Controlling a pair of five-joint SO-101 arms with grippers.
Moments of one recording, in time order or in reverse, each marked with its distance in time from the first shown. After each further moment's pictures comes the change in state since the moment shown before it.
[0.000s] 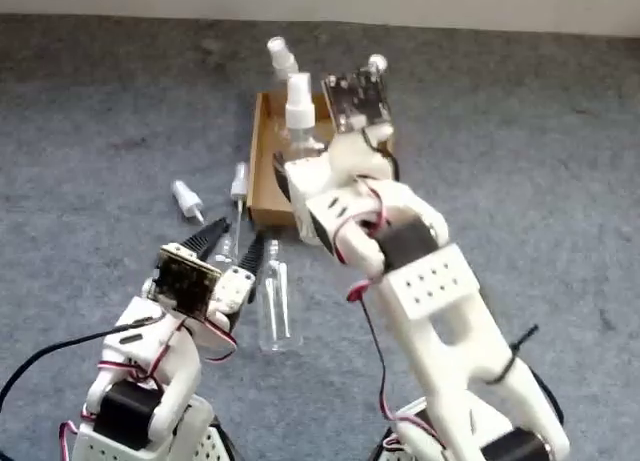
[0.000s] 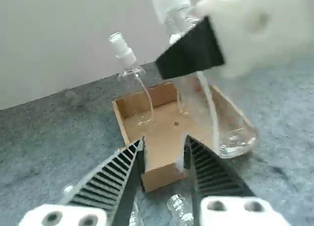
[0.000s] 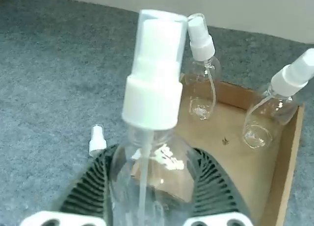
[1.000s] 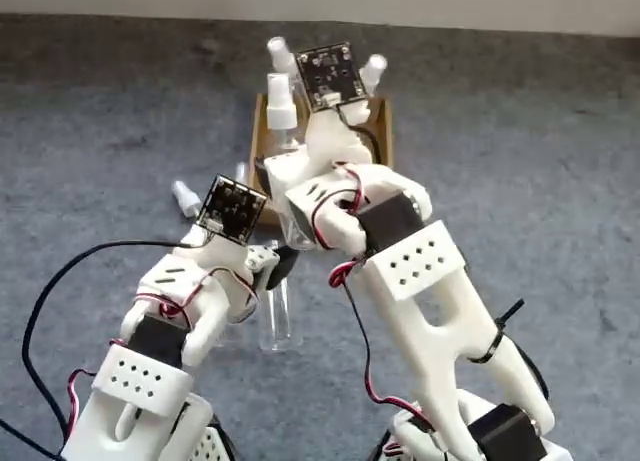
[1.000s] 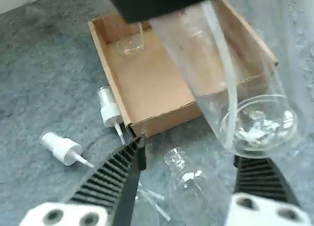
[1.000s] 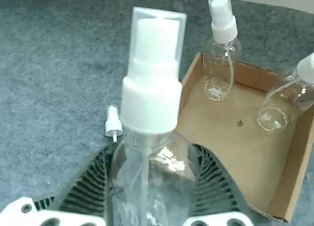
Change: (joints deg) left arm -6.4 37.3 -7.3 -11.6 1.8; right arm -3.9 5.1 -11.5 13.3 -1.1
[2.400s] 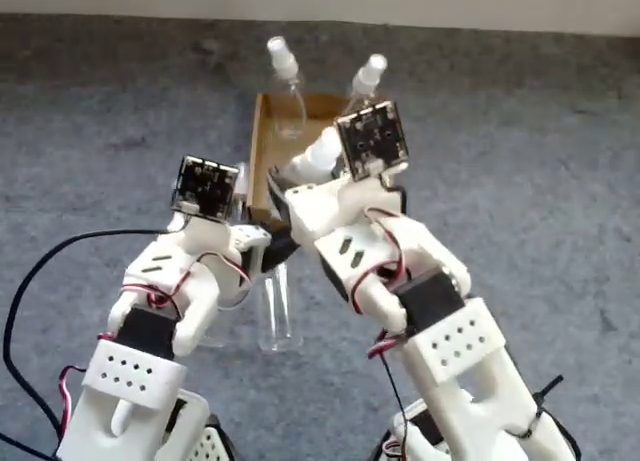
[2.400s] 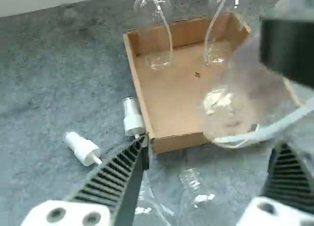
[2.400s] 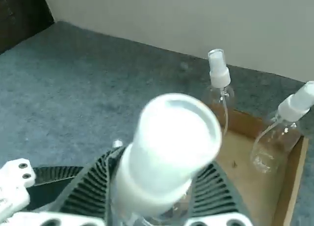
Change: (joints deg) left arm -2.7 2.4 -5.5 1.6 6.1; right arm 1.3 -21.7 22.9 -17.8 4.3
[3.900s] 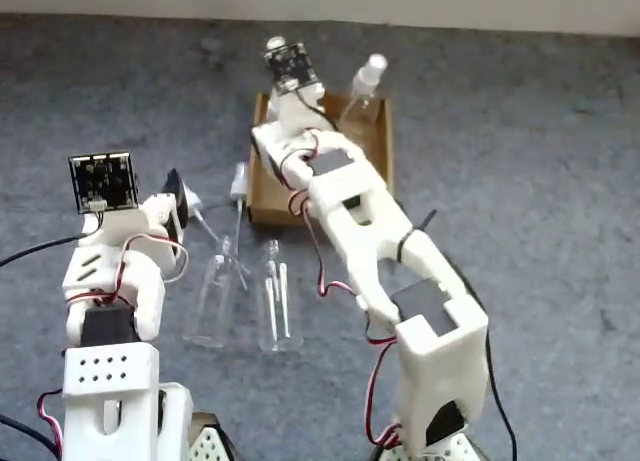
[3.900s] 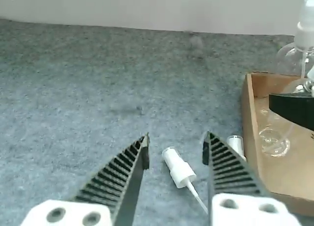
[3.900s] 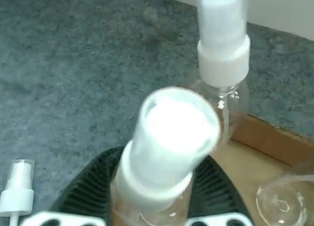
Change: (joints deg) left arm -21.0 0.1 4.6 -13.7 0.0; right arm 4.3 66.1 -36.6 -17.3 5.3
